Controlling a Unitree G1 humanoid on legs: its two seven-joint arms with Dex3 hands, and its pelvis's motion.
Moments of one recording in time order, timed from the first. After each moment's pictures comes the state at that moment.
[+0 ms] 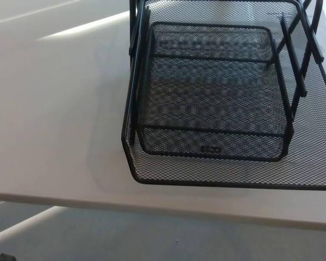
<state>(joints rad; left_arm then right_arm) -0.27 0.64 -0.27 1.16 0.29 -0.23 -0.37 0.18 -0.70 0.31 0.10 -0.33 0.02 0.48</state>
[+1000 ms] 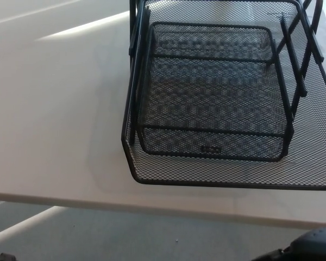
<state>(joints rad) -0.27 0.64 -0.27 1.16 0.29 -0.23 -0.37 0.13 -1.05 0.21 -0.77 -0.13 0.11 0.78</state>
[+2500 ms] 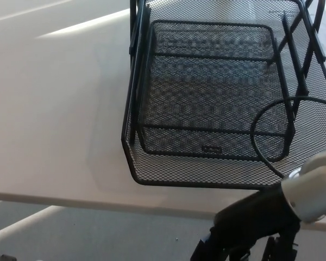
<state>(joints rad) -0.29 0.64 -0.28 1.20 0.31 -0.27 -0.39 -0.71 -0.82 0.75 -0.63 -0.11 0.58 1.22</state>
